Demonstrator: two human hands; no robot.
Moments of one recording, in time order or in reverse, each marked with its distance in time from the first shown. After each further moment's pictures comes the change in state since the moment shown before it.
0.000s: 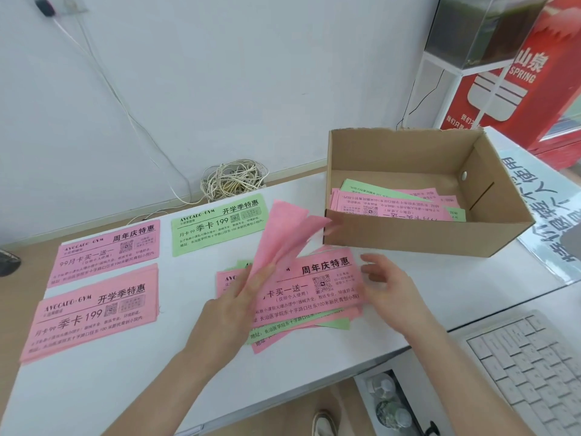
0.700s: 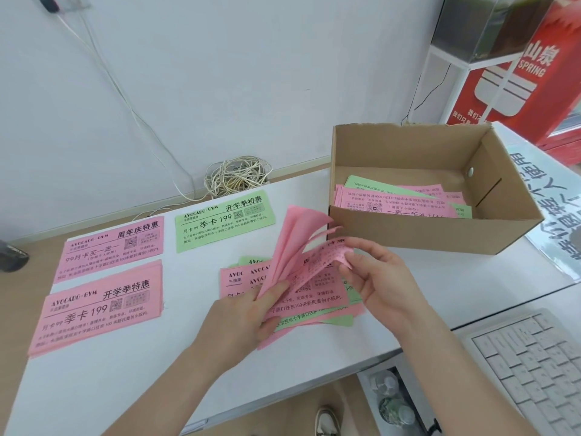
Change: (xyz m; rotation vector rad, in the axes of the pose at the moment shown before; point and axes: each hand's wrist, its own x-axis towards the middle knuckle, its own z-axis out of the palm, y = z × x) left_hand 0.002 0.009 0.000 0.286 -0.005 0.185; right_hand 0.003 -0.029 0.016 1.056 -0.131 0.187
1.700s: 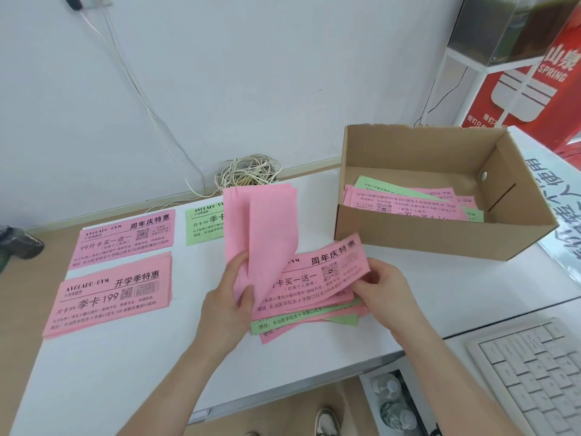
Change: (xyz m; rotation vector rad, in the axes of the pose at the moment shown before) left_hand -0.006 -0.002 -0.001 -0.657 0.166 -0.625; right_hand -0.003 0.015 -0.012 -0.921 0.063 -0.136
